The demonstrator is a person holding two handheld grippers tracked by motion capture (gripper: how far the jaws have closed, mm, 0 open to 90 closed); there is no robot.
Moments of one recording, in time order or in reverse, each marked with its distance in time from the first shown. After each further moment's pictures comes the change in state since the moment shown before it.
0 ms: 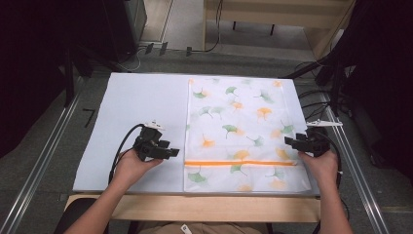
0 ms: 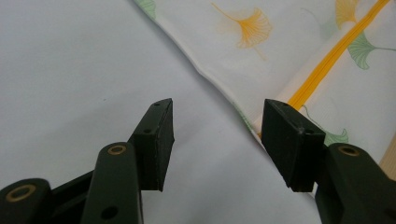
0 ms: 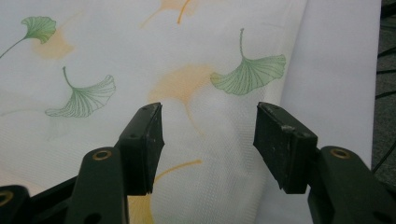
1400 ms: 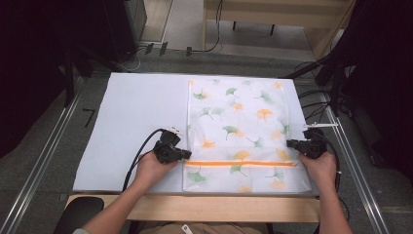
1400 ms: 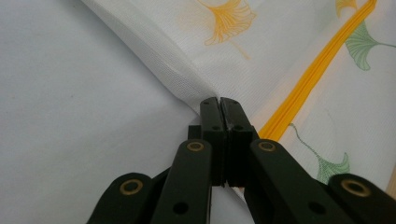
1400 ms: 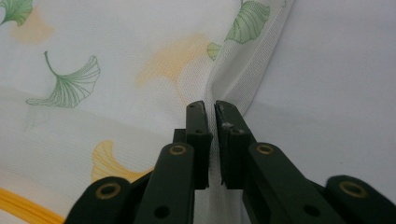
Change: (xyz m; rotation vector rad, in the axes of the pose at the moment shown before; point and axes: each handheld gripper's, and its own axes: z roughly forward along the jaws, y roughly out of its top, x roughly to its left) left arm -0.015 0.006 0.053 0.055 -0.091 -0.011; right arm -0.004 -0.007 0.013 0.102 0.027 0.073
